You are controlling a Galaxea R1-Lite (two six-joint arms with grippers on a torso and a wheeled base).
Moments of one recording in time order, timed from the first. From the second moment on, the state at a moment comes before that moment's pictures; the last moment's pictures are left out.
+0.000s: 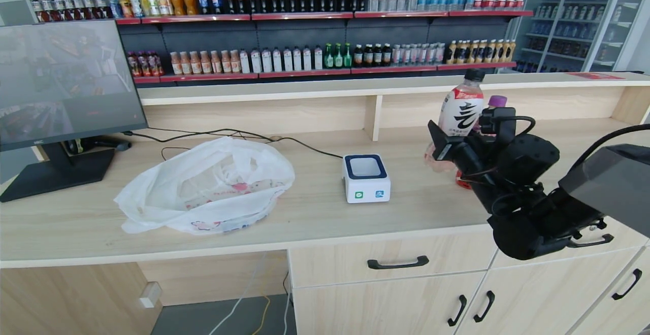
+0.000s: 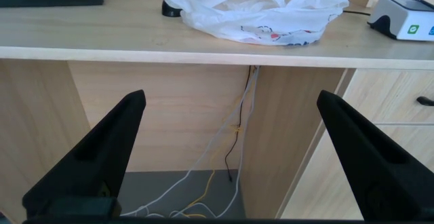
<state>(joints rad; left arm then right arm) 0.00 0.00 0.00 0.00 0.00 0.00 0.23 2.18 -0.94 -1.57 -0.08 0.03</state>
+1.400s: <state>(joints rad) 0.00 0.00 0.00 0.00 0.00 0.00 0.39 1.47 -0.14 -1.57 -0.08 0.01</state>
